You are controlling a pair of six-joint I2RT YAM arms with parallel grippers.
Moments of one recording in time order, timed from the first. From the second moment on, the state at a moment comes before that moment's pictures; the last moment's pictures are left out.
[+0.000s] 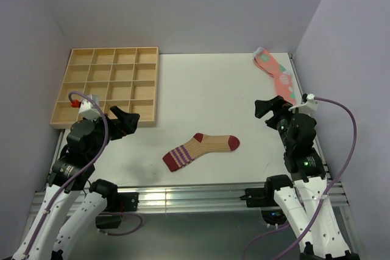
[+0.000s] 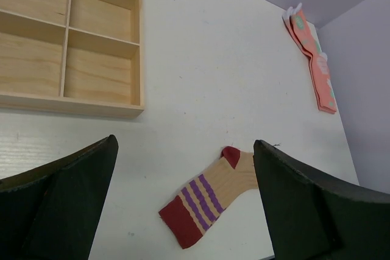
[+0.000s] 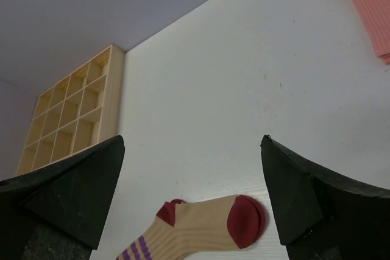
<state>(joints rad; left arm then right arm) -0.36 0.49 0.75 -0.52 -0.09 -0.61 0.11 0.50 0.67 -0.37 0.08 0.63</state>
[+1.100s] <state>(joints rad) -0.36 0.49 0.75 -0.52 -0.07 -0.61 0.28 0.91 0.38 -0.24 0.06 0.80</state>
